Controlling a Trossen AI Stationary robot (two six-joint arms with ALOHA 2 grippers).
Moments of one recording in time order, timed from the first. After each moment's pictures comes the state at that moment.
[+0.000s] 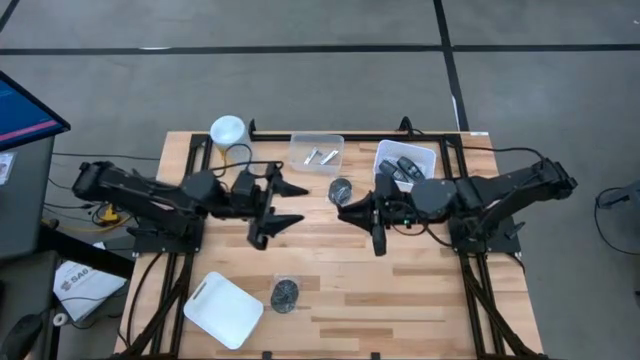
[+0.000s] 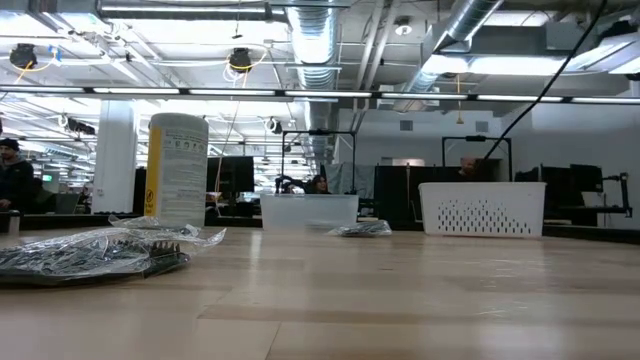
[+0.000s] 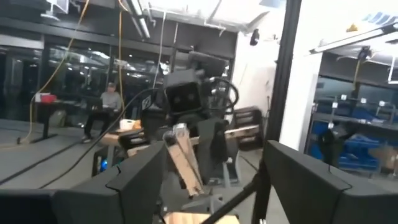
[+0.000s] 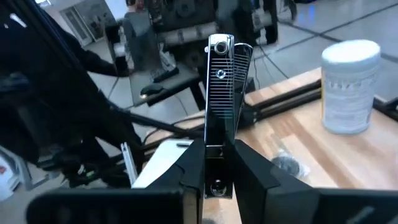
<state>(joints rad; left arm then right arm) -0.19 1.18 0.92 0.57 -0.12 -0.11 0.32 1.31 1.35 -0.27 0.35 0.44</state>
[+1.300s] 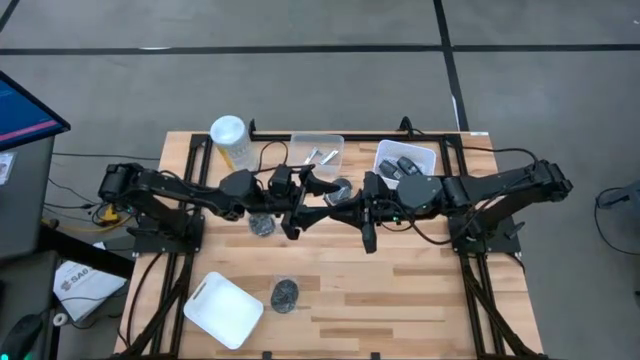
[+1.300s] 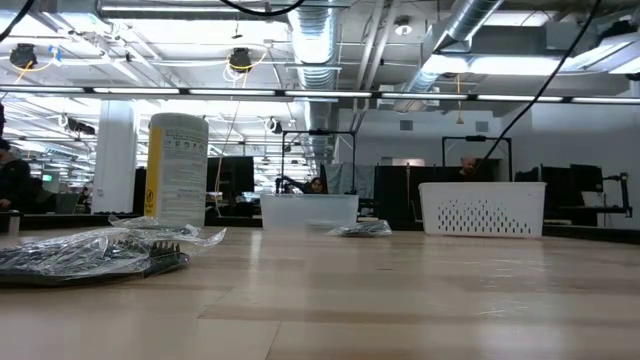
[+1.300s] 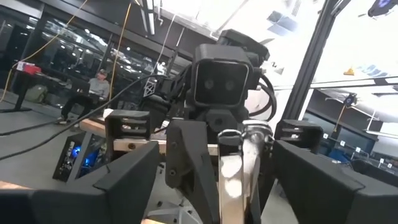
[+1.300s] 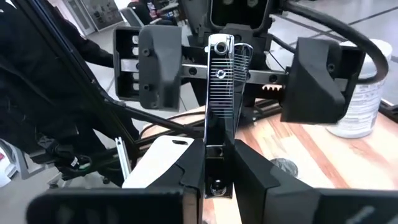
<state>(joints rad) -0.08 1.47 0.98 0.86 -0.02 -0.38 0.25 1.36 1.35 -0.24 0.26 0.39</state>
